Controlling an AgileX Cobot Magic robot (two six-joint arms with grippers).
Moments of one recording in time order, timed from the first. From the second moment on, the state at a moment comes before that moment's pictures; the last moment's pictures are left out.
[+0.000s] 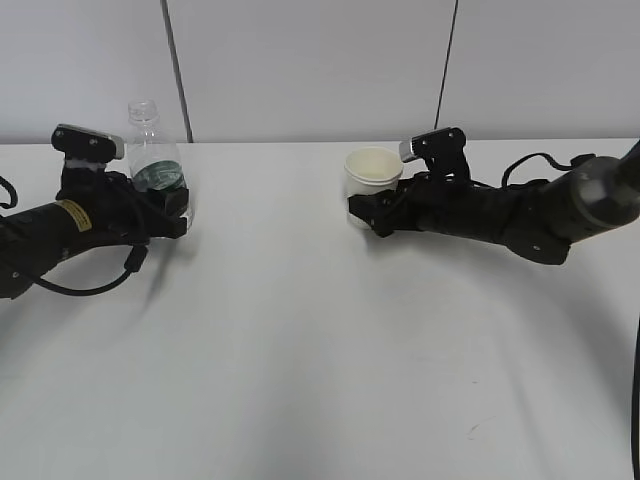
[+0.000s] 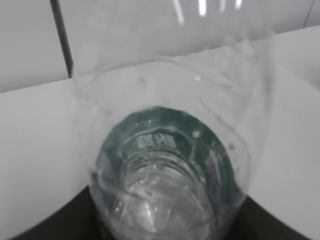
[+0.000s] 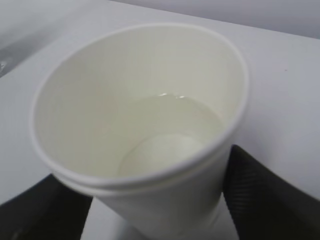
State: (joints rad) left arm -0.10 2.18 -1.00 0.49 -0.83 -0.23; right arm 0.13 2.35 -1.34 -0.83 -0.67 0.61
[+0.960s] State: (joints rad) left arm -0.10 2.18 -1.00 0.48 -0.83 -0.23; right arm 0.13 2.35 -1.34 -0.86 -0.72 0.64
